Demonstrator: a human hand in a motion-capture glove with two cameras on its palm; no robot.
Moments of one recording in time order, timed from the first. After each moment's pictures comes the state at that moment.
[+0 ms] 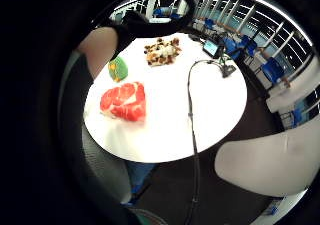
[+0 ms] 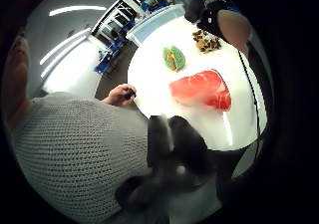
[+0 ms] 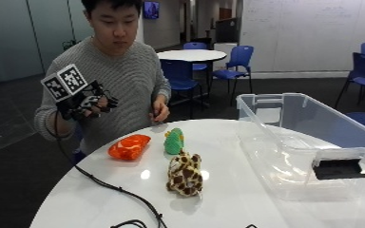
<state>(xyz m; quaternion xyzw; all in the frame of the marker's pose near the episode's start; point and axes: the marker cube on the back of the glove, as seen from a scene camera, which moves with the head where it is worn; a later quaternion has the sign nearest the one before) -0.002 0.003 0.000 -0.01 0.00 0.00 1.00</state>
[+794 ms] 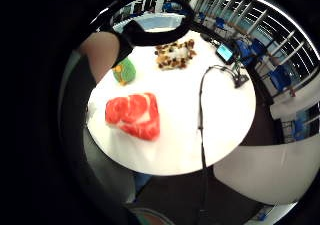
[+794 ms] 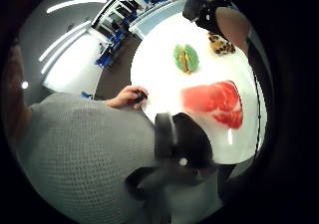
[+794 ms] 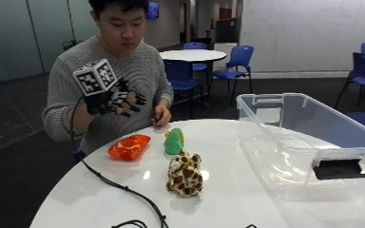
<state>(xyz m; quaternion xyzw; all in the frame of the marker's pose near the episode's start) -0.042 -0.065 0.026 -0.07 -0.02 -0.05 1.00</state>
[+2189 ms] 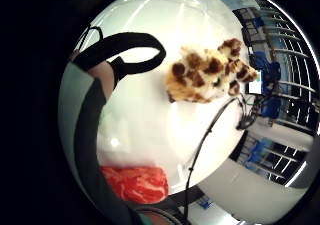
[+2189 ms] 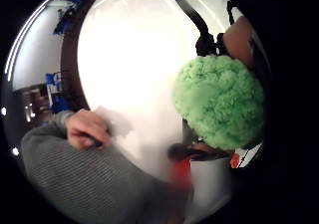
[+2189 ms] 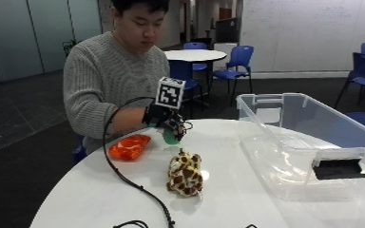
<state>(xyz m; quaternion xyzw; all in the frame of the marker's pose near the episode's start) -0.093 -0.207 0.170 -0.30 0.12 -0.11 0.94</state>
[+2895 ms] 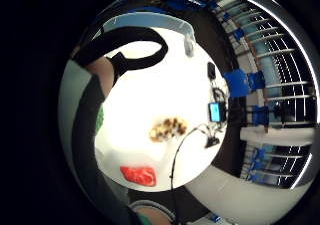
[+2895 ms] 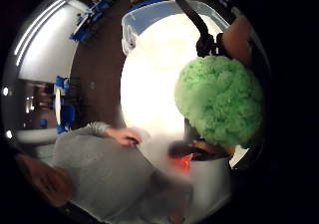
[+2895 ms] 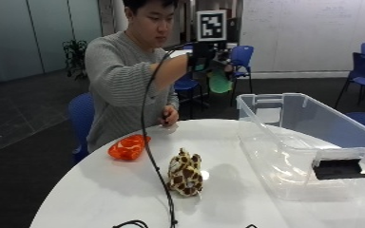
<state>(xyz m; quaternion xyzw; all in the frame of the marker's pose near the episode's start) -0.135 -0.419 0.041 -0.17 0.17 -0.15 0.96</state>
